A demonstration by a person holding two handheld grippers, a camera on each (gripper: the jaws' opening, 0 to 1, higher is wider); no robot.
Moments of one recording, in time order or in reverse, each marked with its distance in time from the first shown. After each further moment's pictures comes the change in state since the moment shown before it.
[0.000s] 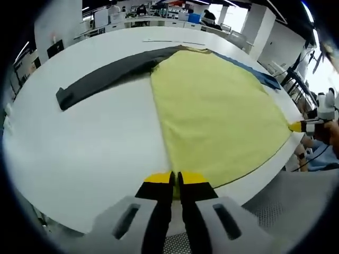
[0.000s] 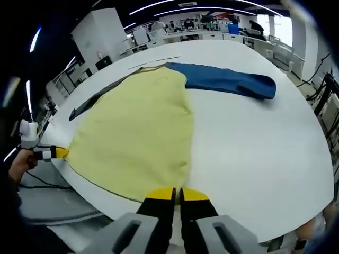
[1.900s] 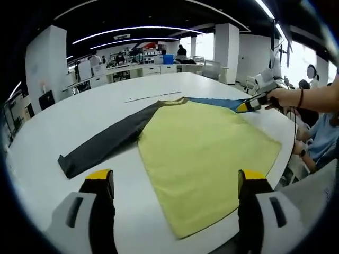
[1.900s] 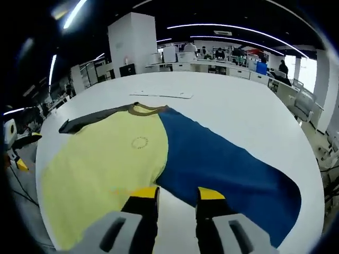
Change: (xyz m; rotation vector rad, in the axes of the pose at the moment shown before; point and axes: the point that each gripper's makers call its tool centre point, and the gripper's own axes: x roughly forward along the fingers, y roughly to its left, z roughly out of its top) left arm -0.030 -0.024 0.087 0.193 -0.373 -0.059; right arm 0.095 -0.040 0.172 -0.243 -0.187 0.080
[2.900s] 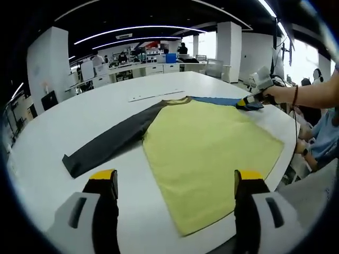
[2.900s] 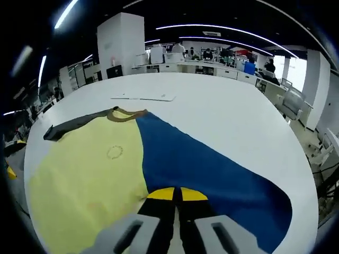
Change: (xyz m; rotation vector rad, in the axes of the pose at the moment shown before) left arm -0.005 0.005 -0.002 0.006 0.015 0.023; right arm 0.008 -0.040 0.017 0.024 -0.026 -0.123
